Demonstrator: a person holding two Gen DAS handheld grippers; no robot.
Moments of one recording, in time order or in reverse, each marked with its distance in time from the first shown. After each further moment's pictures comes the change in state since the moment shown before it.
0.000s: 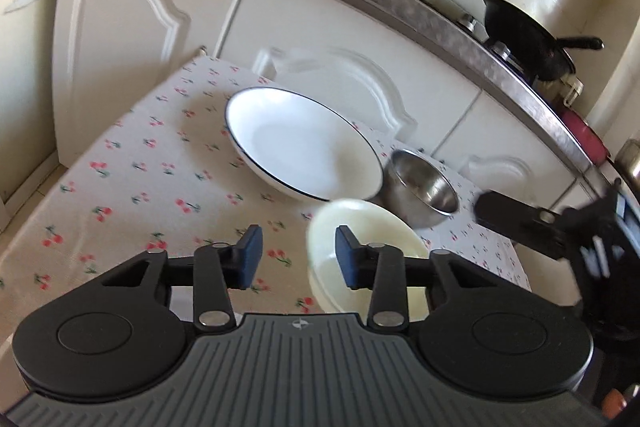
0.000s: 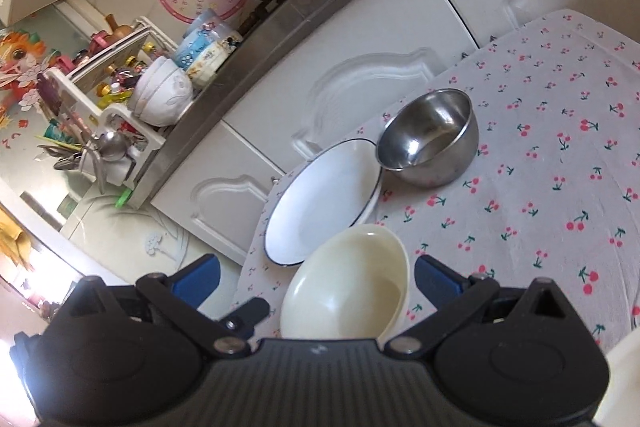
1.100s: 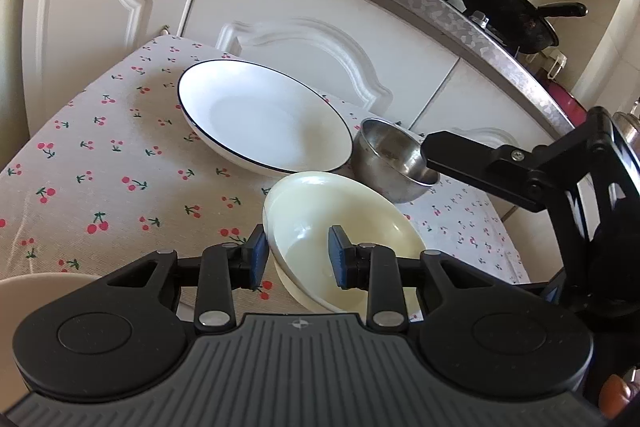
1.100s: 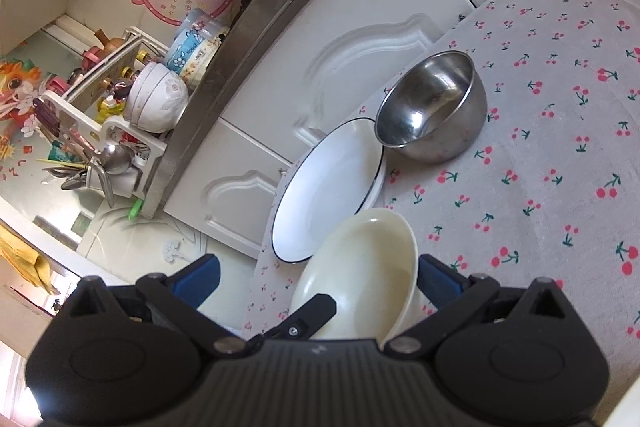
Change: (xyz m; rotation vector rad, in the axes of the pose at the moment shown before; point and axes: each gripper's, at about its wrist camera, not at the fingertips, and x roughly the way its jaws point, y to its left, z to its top) left arm 0.026 -0.012 -0.011 0.045 0.041 -0.051; right arm 0.017 -0.015 -0.002 0.106 0.034 0.070
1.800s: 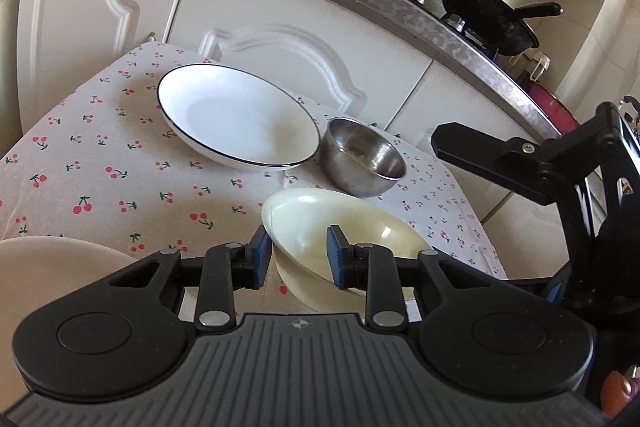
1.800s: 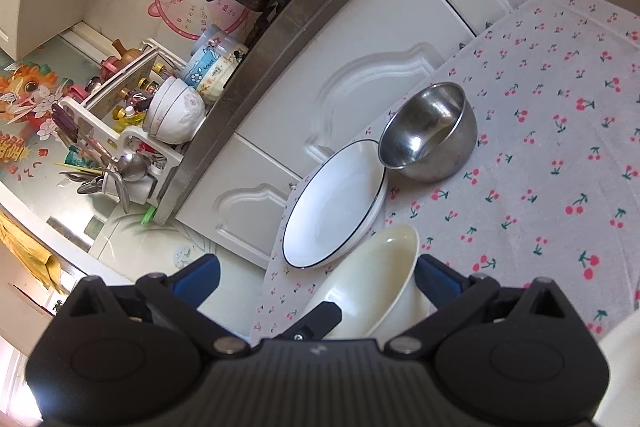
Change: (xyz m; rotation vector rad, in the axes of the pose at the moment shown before) left arm -0.026 -0.017 -0.012 0.024 -0.023 -0.045; right arm -0.033 0.000 0.002 -0.033 -0.042 0.025
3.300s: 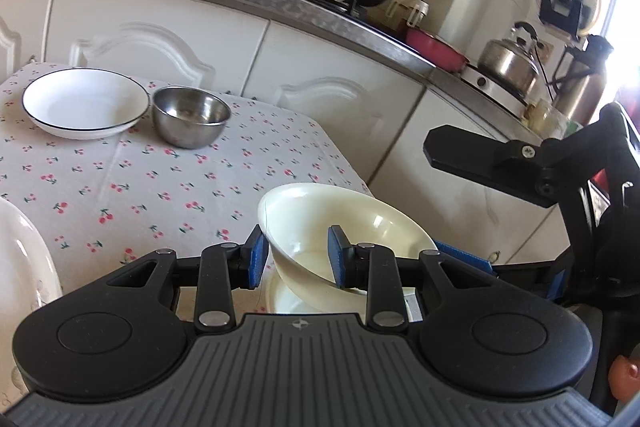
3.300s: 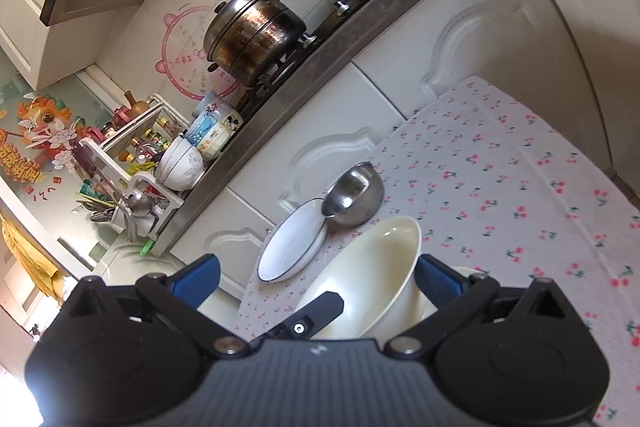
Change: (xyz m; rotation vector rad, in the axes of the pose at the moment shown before) left arm -0.031 -0.101 -0.059 0.218 0.028 -0.235; right arm -0.152 -0.029 -0.013 -0.041 -0.175 -0.061
